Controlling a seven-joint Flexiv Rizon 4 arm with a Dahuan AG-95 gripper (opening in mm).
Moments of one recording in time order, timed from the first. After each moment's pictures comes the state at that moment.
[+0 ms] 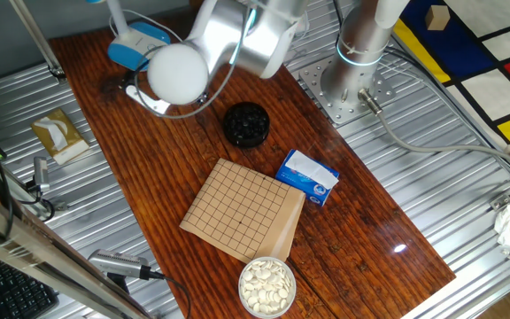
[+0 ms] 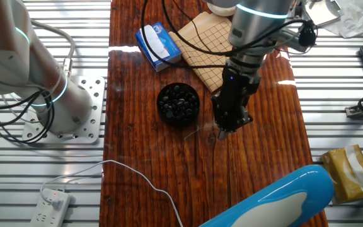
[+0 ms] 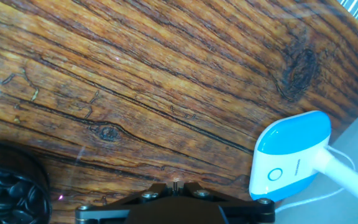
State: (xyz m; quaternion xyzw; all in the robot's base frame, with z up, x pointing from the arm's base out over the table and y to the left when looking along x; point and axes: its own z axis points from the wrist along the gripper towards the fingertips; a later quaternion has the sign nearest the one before) arm 0.464 -0.122 0.117 0.23 -0.92 0.26 0.16
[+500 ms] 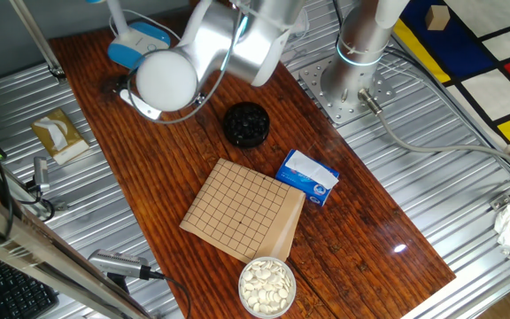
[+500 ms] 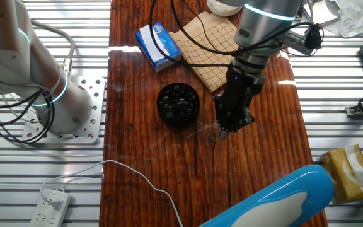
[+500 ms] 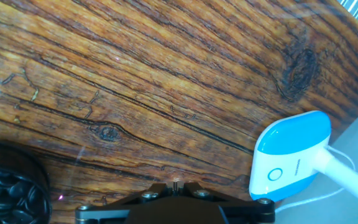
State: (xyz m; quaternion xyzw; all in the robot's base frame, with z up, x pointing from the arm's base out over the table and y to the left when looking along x) arm 0.465 -0.120 0.117 0.22 -0.92 0.26 0.18
